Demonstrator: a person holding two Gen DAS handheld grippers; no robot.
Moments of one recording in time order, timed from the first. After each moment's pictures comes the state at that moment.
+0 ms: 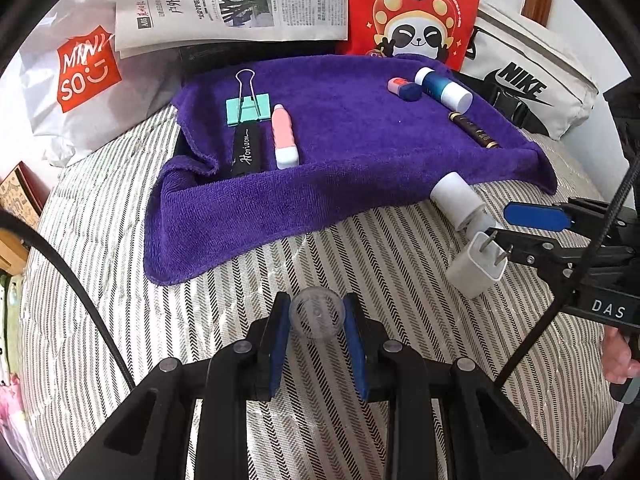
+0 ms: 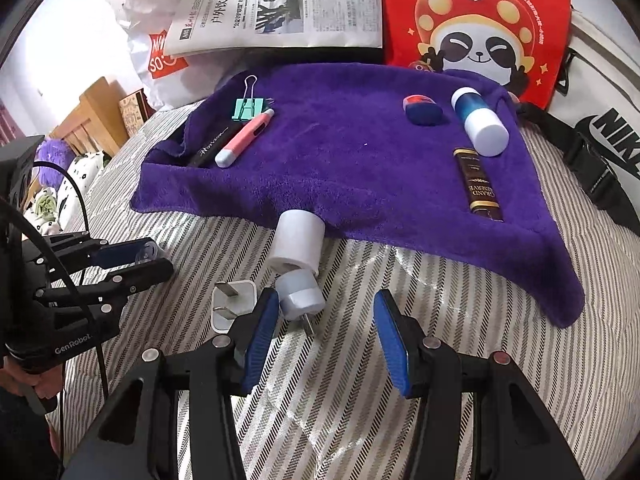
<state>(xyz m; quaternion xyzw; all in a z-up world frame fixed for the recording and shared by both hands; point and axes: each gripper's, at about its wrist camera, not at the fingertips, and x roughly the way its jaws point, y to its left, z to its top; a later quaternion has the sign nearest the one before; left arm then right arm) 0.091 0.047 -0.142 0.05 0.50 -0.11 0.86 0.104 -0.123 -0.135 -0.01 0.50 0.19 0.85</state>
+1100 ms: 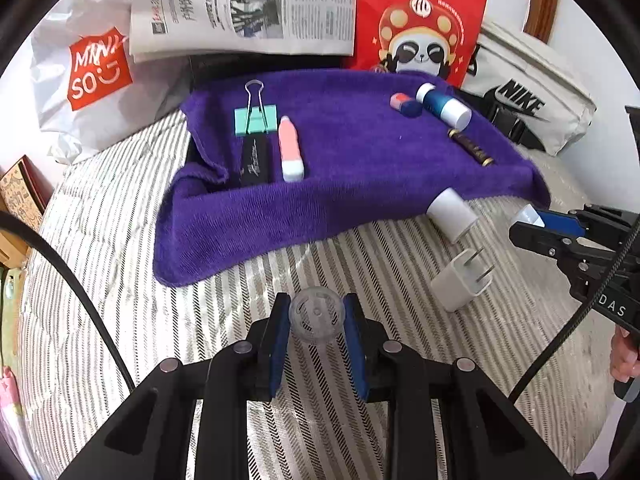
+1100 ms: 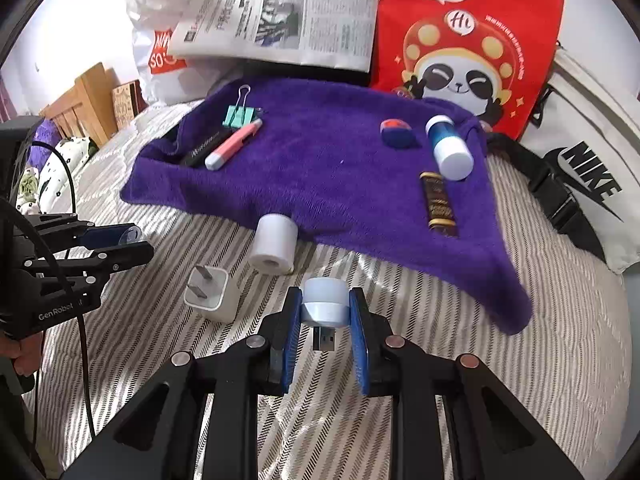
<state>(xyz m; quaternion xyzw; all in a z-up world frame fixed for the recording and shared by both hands) 0.085 0.052 -0.129 0.02 0.48 -0.10 0.87 0.088 -0.133 -0.113 -0.07 0.47 0.16 0.87</state>
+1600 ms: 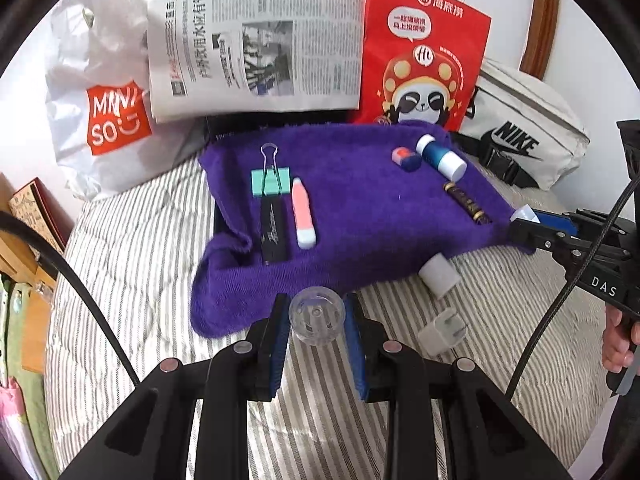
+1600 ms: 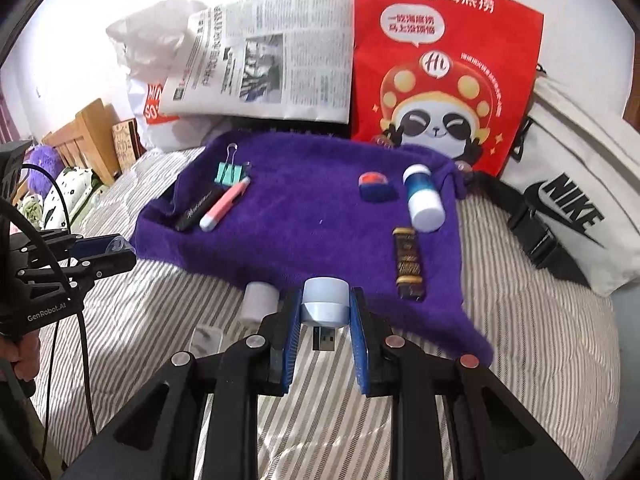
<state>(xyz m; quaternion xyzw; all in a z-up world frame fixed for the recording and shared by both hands) 0.099 0.059 -0.080 0.02 0.45 -0.10 0.89 0.110 -0.152 -0.072 -0.04 0.43 0.16 0.89</state>
